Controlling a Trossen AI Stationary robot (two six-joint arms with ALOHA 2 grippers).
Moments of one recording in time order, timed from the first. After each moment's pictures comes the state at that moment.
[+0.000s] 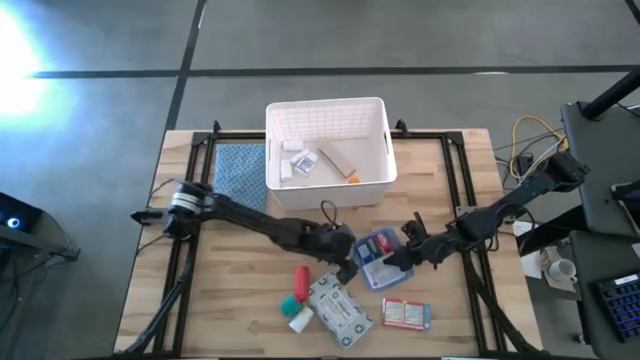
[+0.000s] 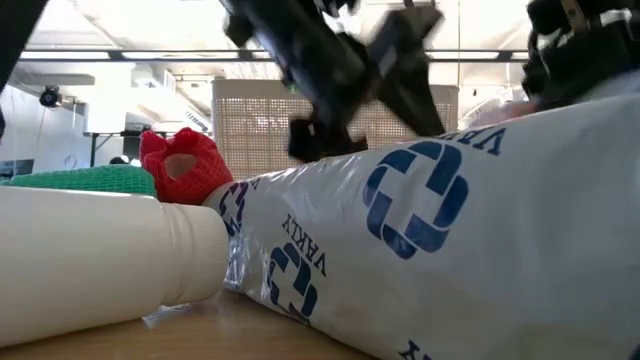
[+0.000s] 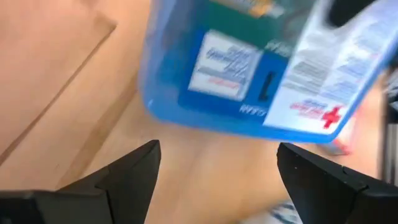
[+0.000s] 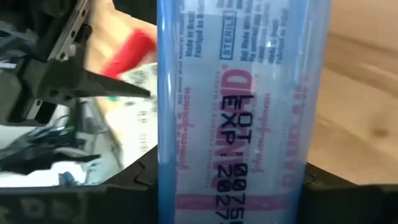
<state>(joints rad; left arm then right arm) -0.20 1.99 1.44 -0.22 -0.08 -0.75 0.51 1.07 0.44 -0.08 0.26 1.59</state>
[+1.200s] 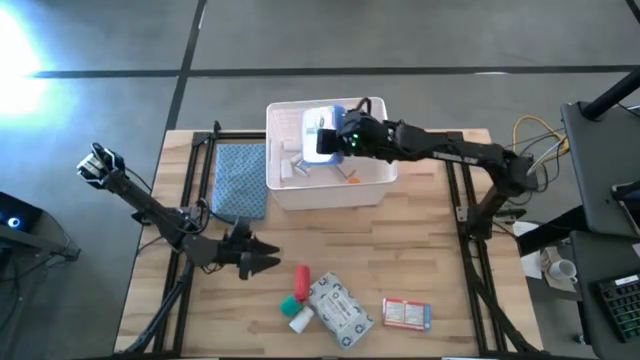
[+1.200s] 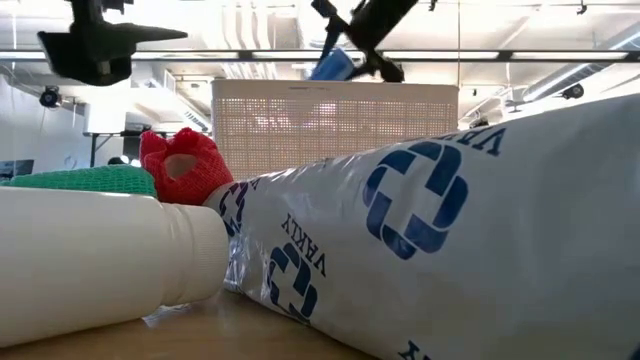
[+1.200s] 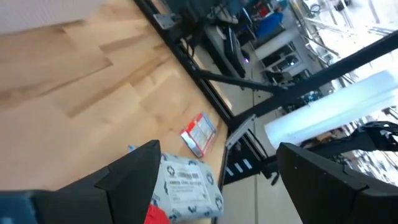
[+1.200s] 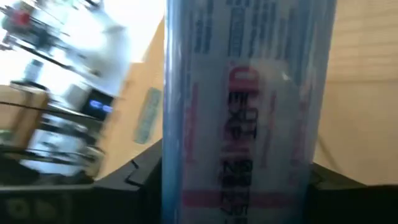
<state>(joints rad) -0.62 1.00 0.53 0.25 -0.61 -1.13 -0.26 1.69 1.60 -0.52 0.29 1.04</state>
